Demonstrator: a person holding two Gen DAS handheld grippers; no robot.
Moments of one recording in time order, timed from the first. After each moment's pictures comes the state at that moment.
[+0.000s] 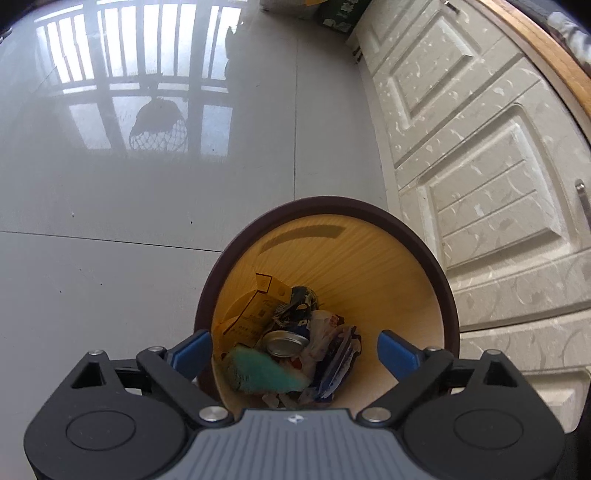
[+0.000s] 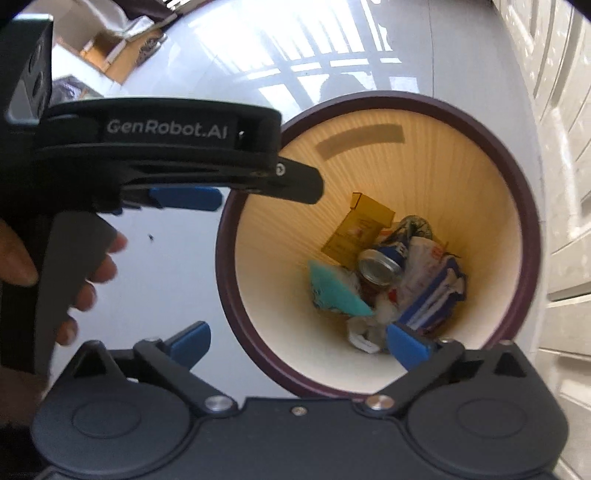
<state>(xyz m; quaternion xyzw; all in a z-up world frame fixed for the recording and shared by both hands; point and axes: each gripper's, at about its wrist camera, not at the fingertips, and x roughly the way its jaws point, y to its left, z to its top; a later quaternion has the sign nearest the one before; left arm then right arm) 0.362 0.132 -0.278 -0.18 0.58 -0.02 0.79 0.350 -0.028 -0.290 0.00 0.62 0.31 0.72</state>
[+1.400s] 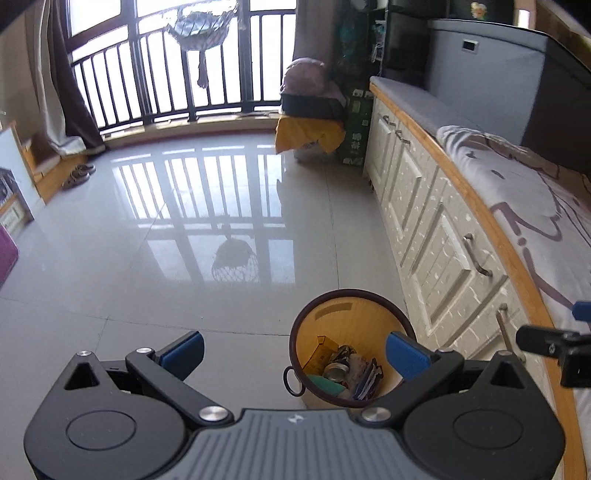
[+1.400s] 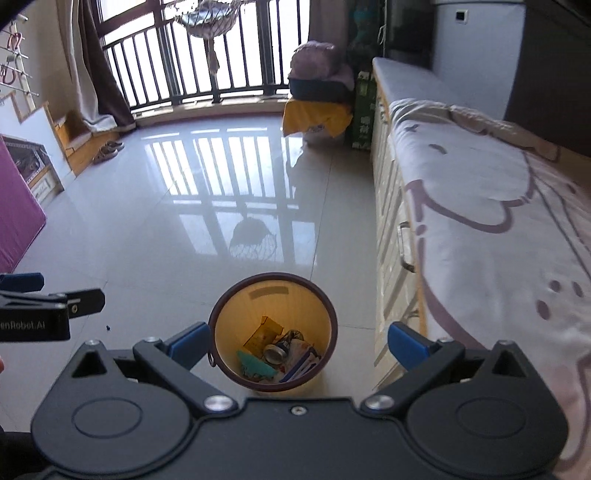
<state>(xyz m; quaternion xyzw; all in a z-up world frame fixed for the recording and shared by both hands) 0.153 0.084 -0.015 -0.04 0.41 0.09 0.91 0.210 -0.138 -0.003 -0.05 0.41 0.18 0.89</state>
